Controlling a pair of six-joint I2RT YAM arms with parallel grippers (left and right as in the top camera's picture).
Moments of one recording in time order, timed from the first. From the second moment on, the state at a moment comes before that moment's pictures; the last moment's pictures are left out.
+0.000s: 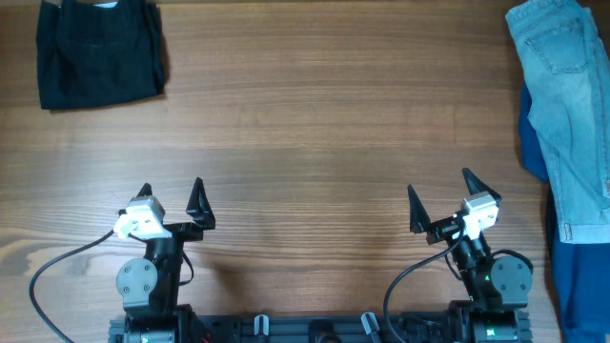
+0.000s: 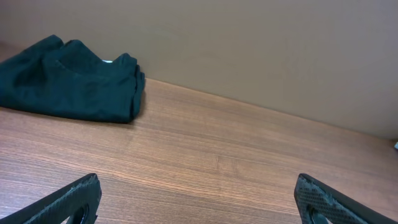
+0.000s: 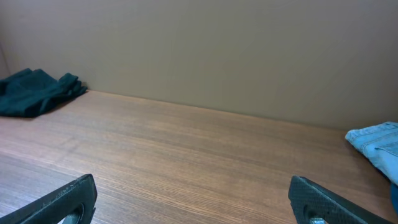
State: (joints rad) left arm 0.08 0.01 0.01 -0.07 0.08 -0.27; right arm 0.00 0.02 0.01 0.02 -0.29 -0.05
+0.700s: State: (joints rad) left arm 0.08 0.01 0.01 -0.07 0.08 -0.27; right arm 0.00 0.02 0.01 0.02 -0.29 -0.05
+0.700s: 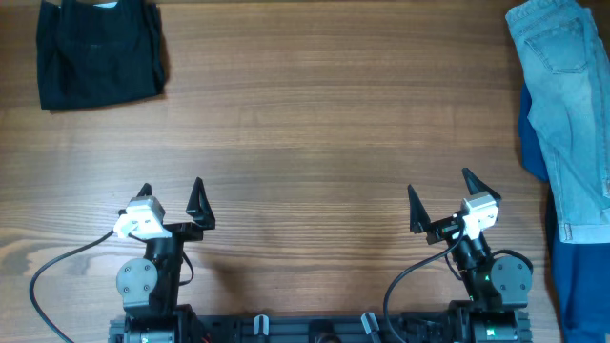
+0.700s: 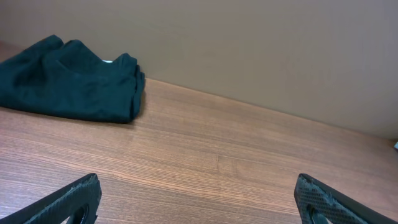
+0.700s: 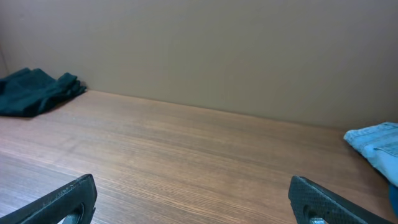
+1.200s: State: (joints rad) left arm 0.08 0.01 0.01 -0.07 0.08 -0.27; right arm 0.00 0.02 0.01 0.12 -0.30 -0.02
